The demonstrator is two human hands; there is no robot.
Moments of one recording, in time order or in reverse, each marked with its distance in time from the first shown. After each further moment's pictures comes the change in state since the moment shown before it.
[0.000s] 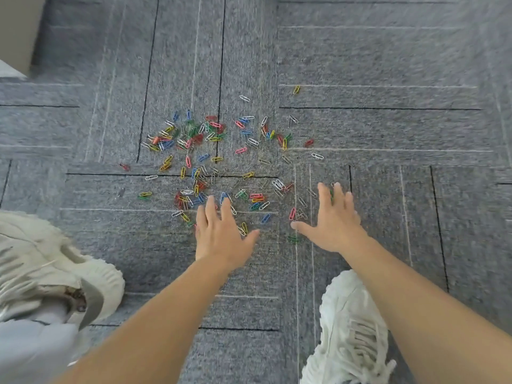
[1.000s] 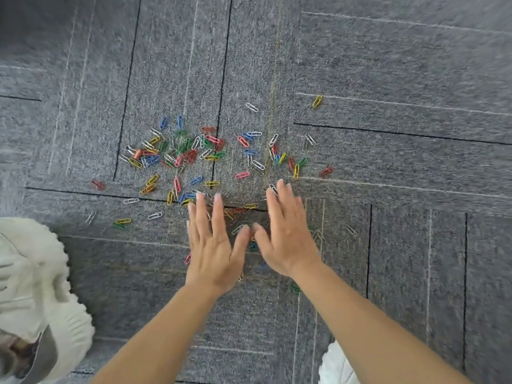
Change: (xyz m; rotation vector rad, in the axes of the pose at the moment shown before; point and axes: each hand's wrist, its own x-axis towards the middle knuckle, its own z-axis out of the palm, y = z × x) left_hand 0.079 -0.004 0.010 -0.206 0.118 0.124; right_hand 0.077 -0.080 0.017 0.148 0.220 -0.481
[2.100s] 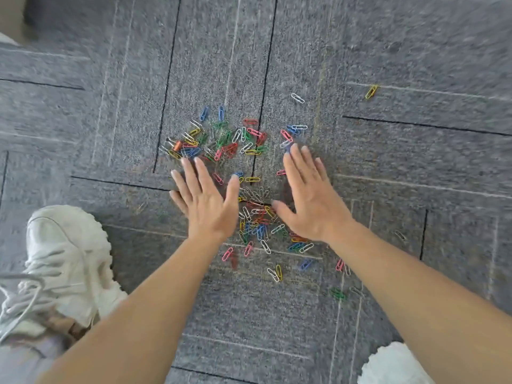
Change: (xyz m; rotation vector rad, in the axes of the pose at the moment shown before) left_hand 0.068 -0.050 -0.043 -0.067 0.202 -0.287; right_hand 0.068 -0.013 -0.011 -0.255 -0.107 -0.160
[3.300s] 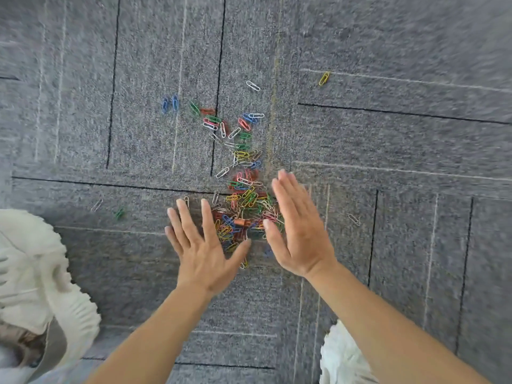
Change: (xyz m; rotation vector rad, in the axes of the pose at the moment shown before) left_hand -0.095 -0.016 0.038 0.286 -0.209 0.222; right_hand -0.087 0.003 0.024 0.275 0.385 0.007
